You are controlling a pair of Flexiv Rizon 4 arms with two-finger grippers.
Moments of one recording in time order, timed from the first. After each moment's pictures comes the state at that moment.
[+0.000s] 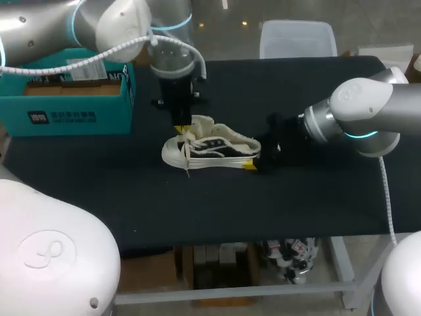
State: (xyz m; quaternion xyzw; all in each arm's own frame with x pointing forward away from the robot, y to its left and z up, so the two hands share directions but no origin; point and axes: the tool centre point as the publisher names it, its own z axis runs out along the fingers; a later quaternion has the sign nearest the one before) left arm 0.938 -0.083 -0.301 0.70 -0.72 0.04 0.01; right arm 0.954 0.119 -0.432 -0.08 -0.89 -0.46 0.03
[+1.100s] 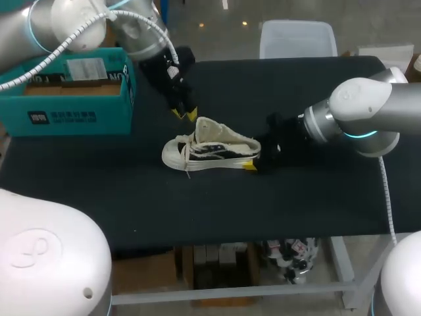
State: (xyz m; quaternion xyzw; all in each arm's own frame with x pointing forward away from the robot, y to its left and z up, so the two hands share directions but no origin) left arm 0.929 -0.099 -0.241 0.42 -0.89 0.16 0.09; right arm 0.954 0.118 -0.433 -0.08 -0.89 -0.45 0.03
